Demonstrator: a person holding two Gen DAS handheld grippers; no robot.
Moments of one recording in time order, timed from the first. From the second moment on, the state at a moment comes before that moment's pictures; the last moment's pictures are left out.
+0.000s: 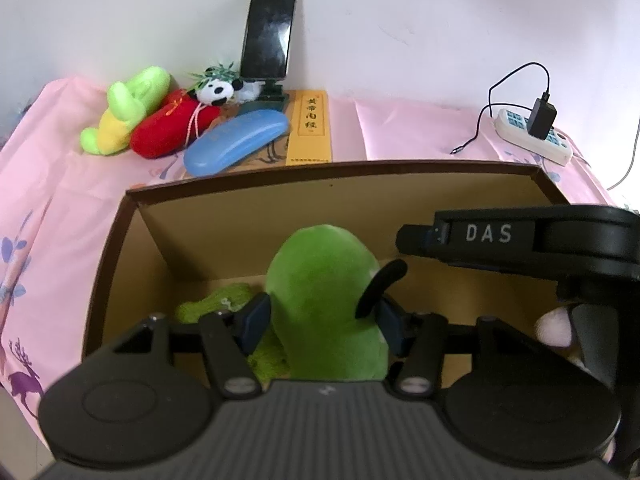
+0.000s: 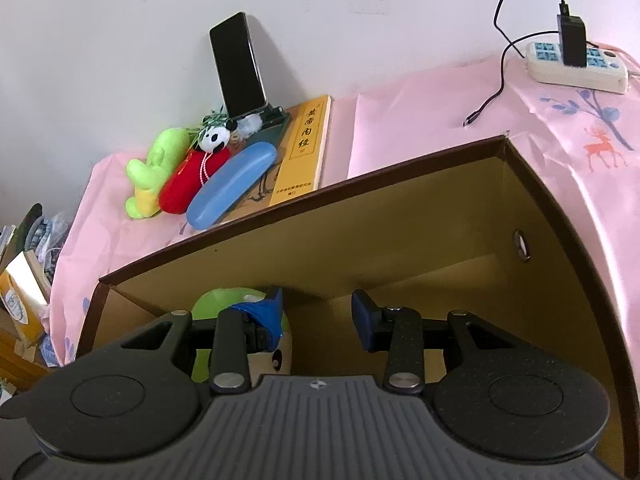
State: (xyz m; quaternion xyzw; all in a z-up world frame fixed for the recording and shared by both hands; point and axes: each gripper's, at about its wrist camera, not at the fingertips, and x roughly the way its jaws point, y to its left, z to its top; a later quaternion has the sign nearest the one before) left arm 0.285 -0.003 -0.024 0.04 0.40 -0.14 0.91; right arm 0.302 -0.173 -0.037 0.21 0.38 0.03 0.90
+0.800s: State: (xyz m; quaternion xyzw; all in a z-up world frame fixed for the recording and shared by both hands) left arm 0.287 -0.008 -0.023 0.07 0.38 -0.12 0.91; right arm 0.302 -0.159 -0.033 0.17 0.43 -0.01 0.89
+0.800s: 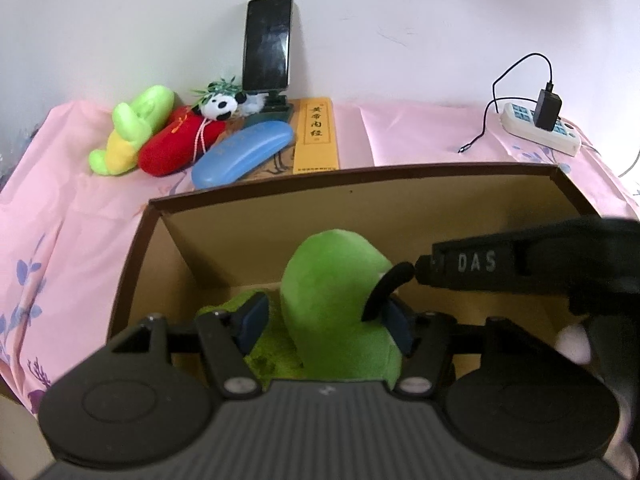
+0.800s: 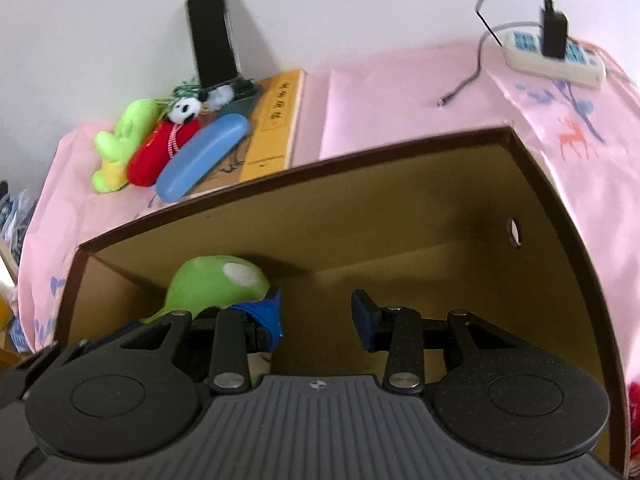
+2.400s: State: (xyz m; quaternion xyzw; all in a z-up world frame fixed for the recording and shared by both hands) left arm 0.154 0.009 0.048 0.09 0.30 -0.01 0.95; right arm 0.179 -0.155 0.026 0.16 0.33 0.04 0.93
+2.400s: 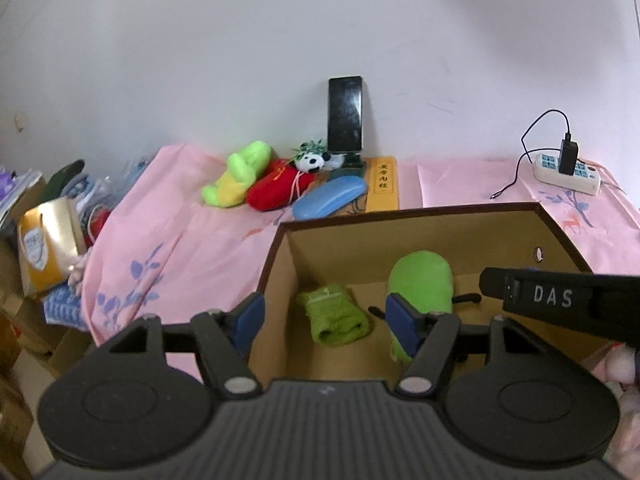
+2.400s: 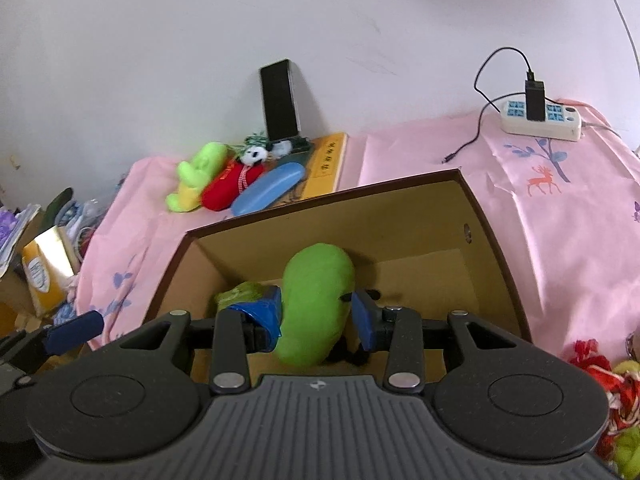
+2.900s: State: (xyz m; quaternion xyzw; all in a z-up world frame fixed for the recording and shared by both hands) left arm 0.102 0.022 0.044 0.09 0.33 0.01 0.94; right arm 0.131 -0.143 0.037 0.16 0.33 0.09 0.93
